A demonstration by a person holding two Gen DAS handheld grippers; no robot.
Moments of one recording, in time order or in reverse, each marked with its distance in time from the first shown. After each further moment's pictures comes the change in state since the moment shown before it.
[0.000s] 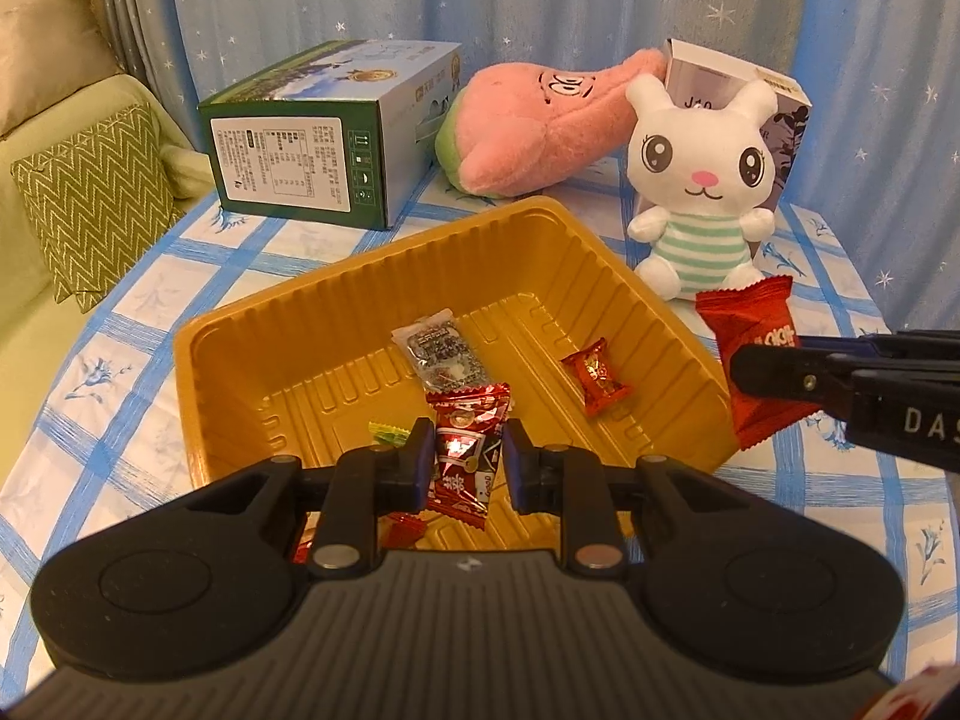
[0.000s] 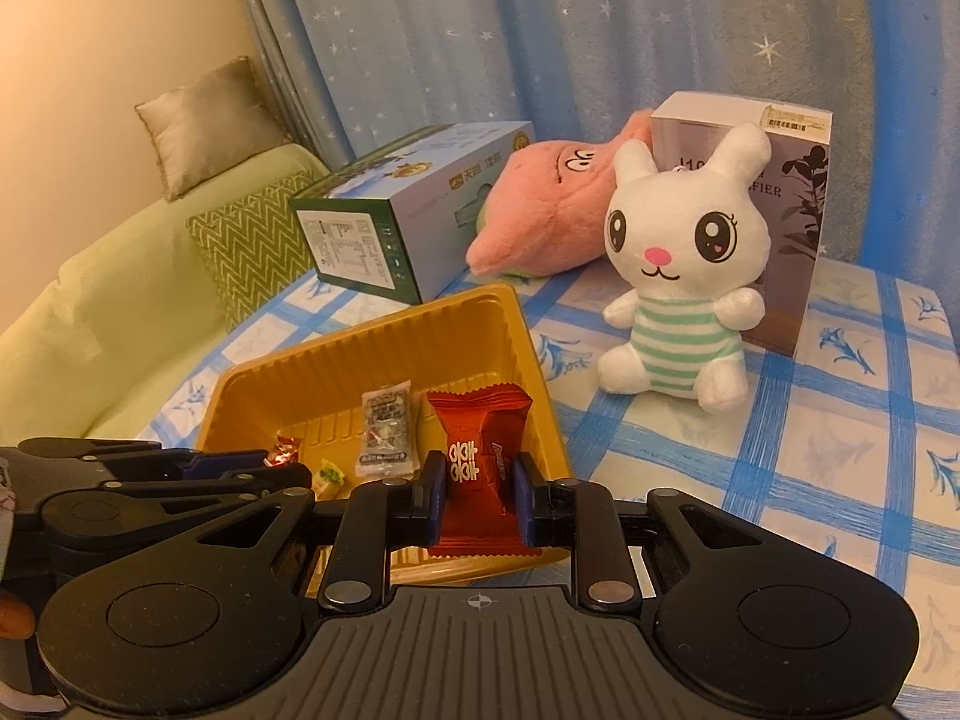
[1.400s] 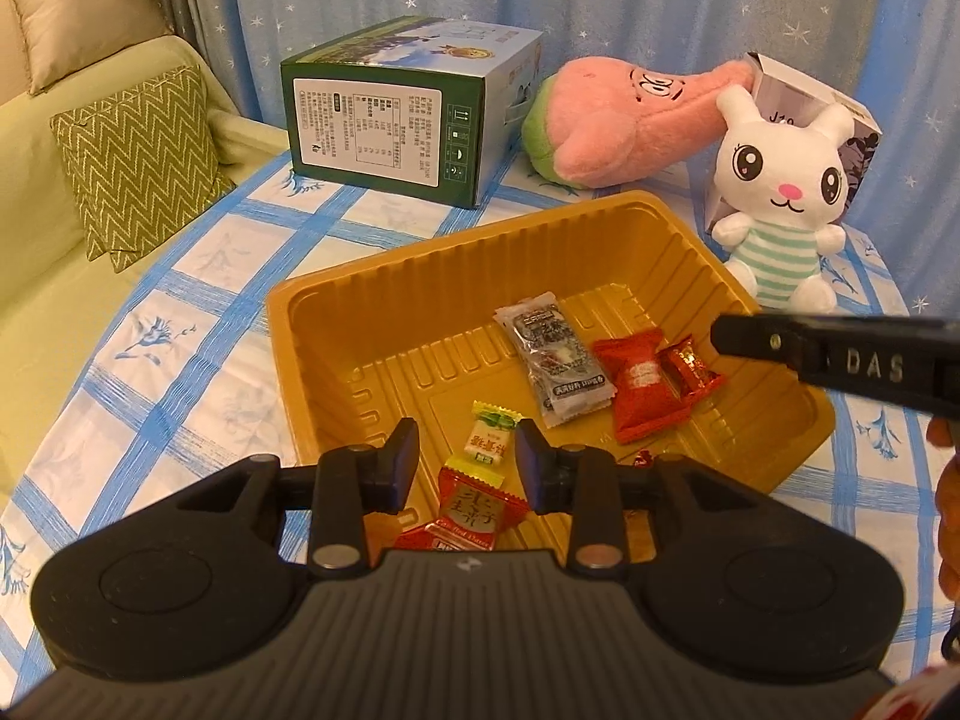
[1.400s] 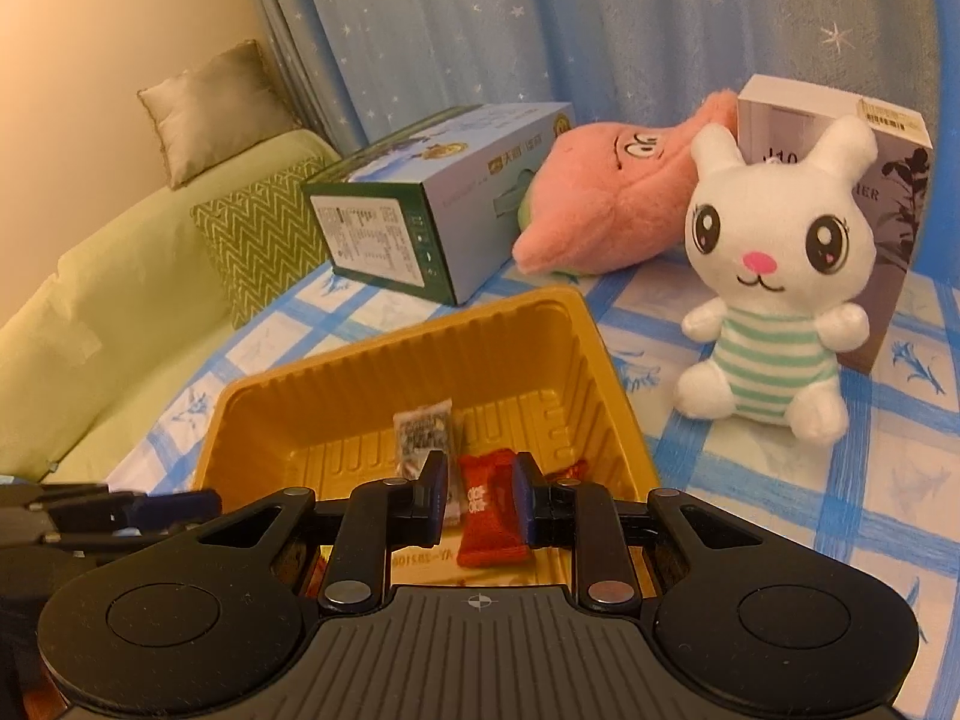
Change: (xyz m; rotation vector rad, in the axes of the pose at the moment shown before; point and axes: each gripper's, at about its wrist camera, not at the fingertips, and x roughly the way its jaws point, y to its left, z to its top) left arm -0.003 0.055 -0.007 -0.084 0.023 0.041; right arm 0.056 0.030 0.013 -0.010 0.027 0.015
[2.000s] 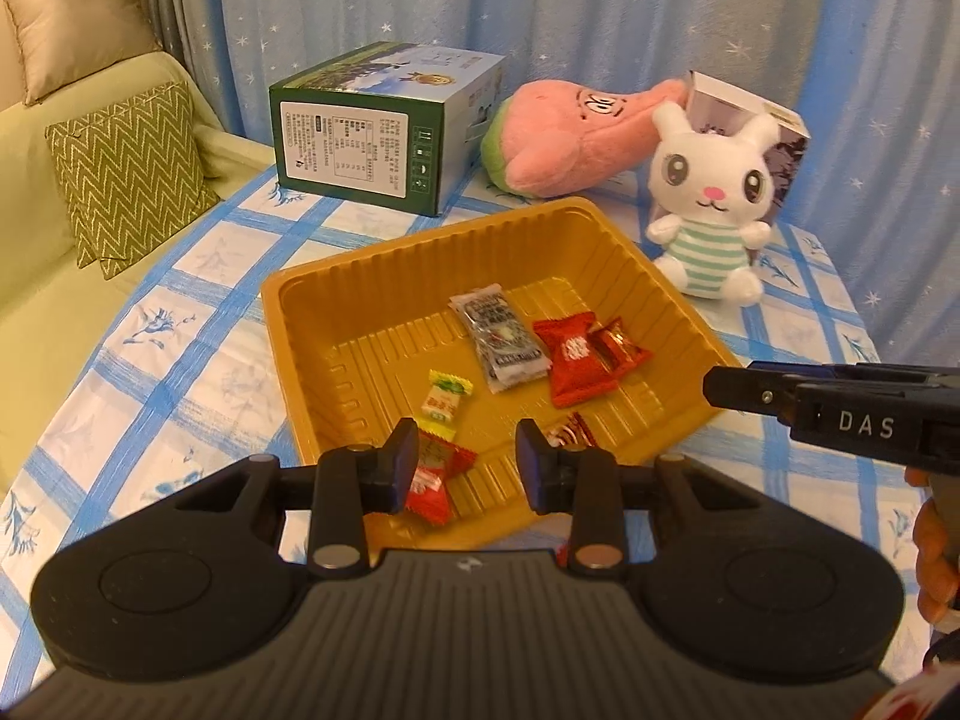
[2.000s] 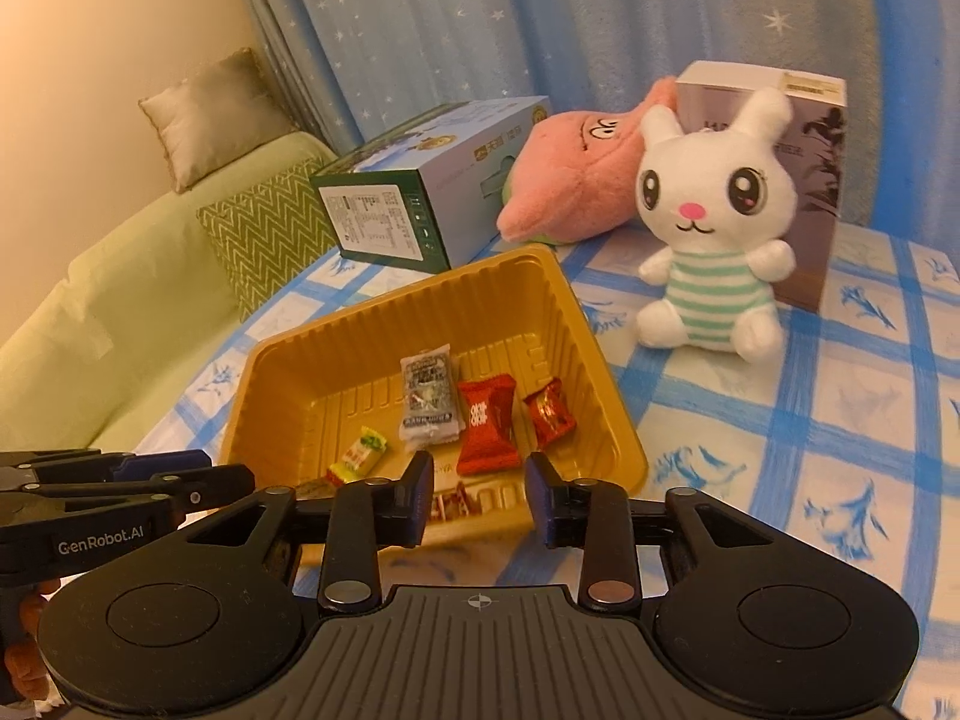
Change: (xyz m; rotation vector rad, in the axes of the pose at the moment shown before) left arm -0.058 -0.018 -0.024 0.015 -0.032 -0.048; right arm -0.062 -0.003 -0.037 0.048 -0.001 0.004
